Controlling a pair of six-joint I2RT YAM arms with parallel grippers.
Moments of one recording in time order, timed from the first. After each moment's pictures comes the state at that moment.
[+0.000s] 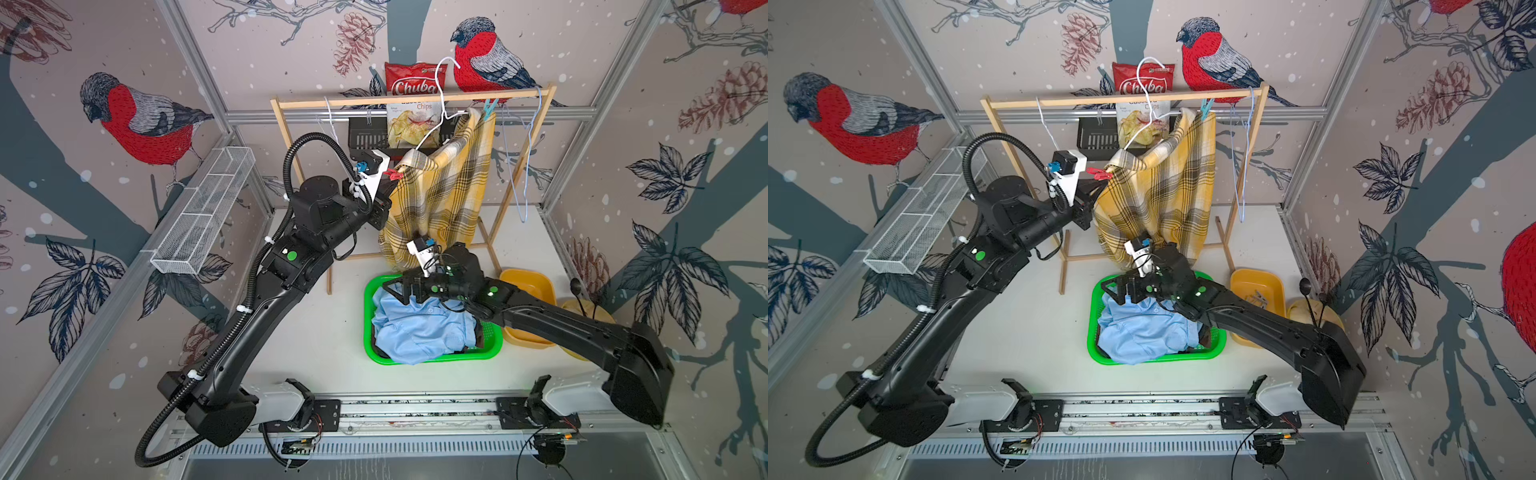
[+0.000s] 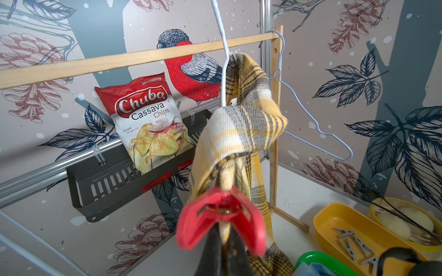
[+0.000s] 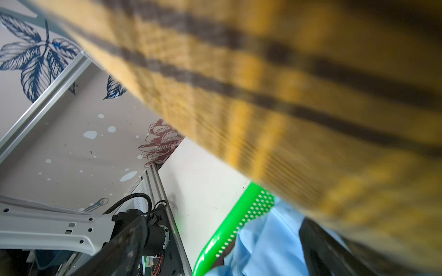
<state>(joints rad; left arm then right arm) -0.60 1.29 1.63 -0.32 0.13 0.15 0.93 1.44 1.05 0.02 -0.32 0.47</state>
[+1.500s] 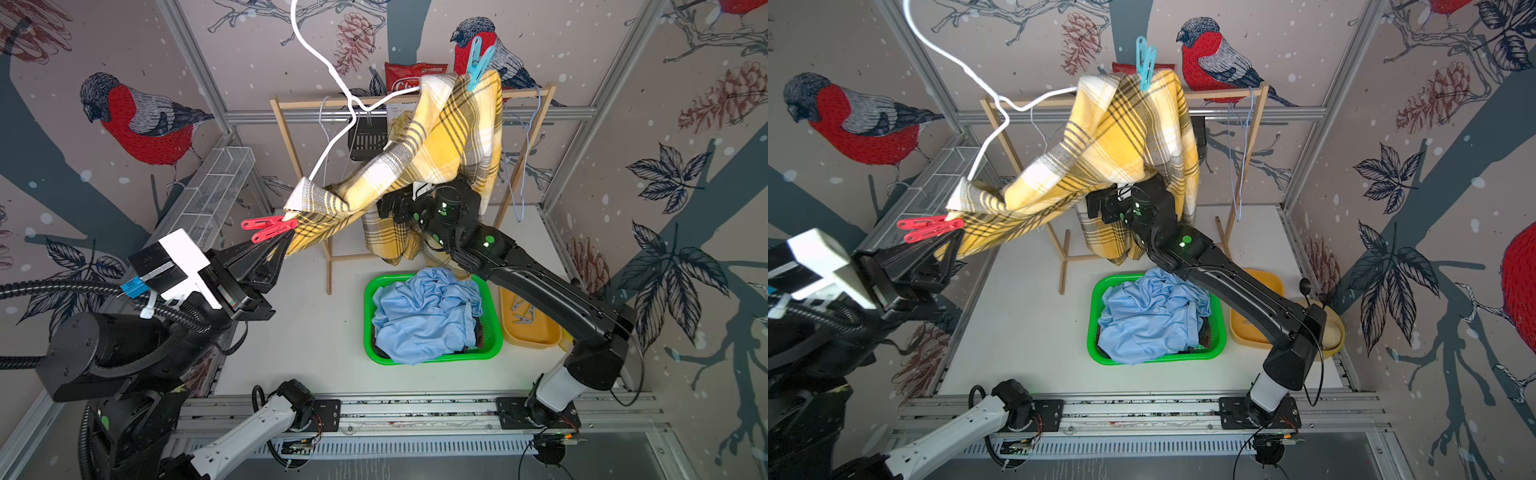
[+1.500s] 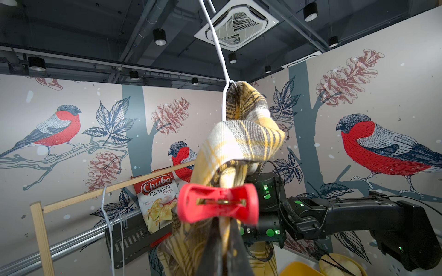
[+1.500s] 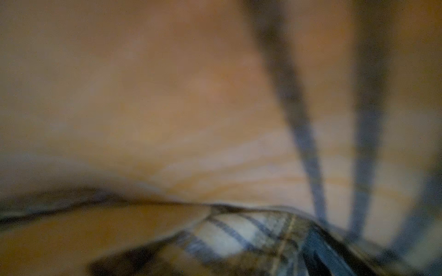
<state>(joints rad) -0.63 0.71 1.61 -0.44 0.21 0.08 0.96 1.64 1.83 -0.16 0.28 0.20</state>
